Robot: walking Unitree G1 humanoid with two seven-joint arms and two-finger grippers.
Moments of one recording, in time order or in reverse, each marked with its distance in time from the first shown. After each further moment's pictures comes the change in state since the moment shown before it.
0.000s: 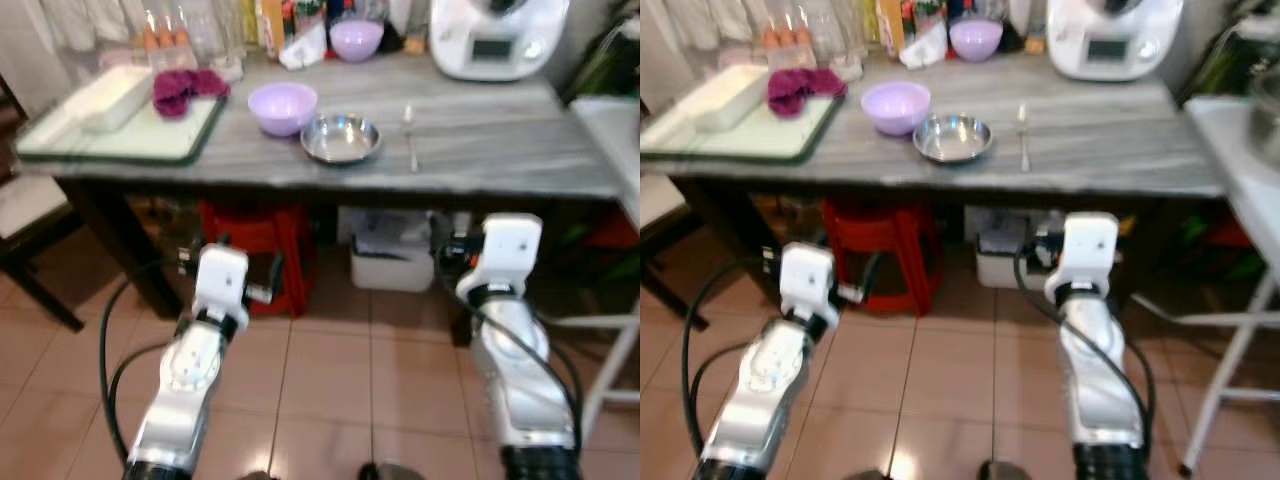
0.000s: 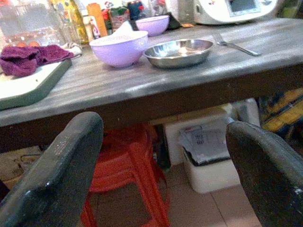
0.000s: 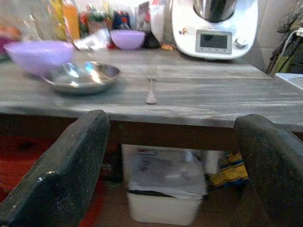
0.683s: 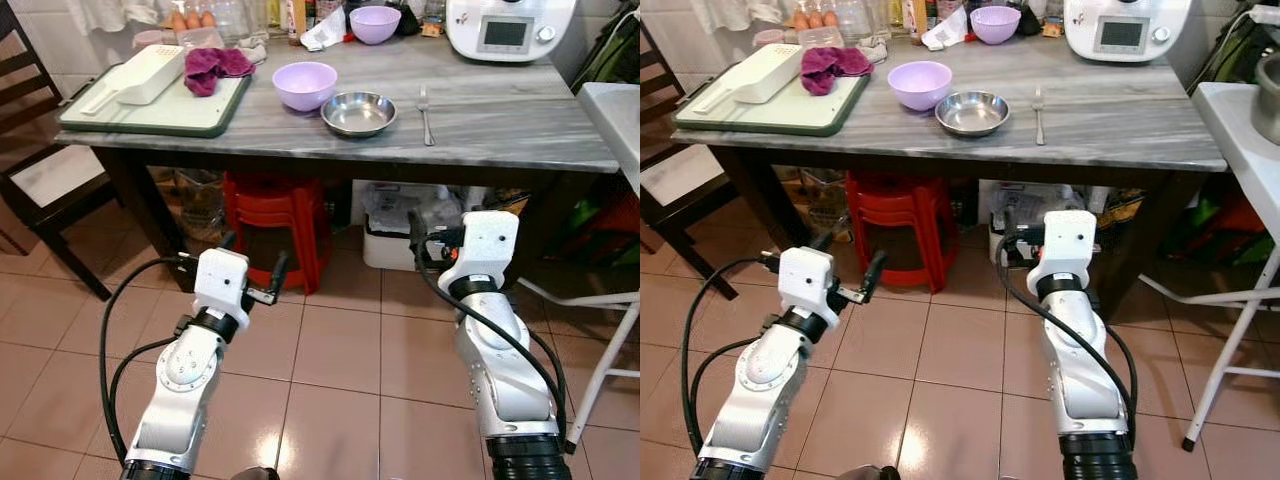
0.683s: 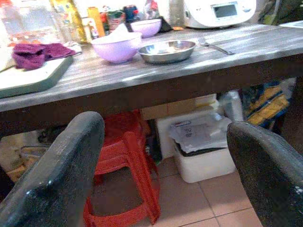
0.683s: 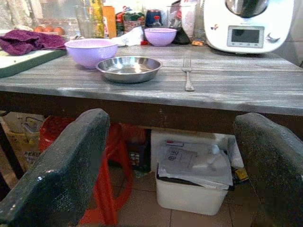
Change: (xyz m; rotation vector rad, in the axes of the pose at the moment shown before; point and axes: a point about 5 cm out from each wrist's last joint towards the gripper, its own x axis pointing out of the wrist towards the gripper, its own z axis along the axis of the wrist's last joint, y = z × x) left arm -0.001 -0.005 0.006 -0.043 -0.040 -0.078; right arm 0.005 0.009 0.002 0.011 -0.007 0.044
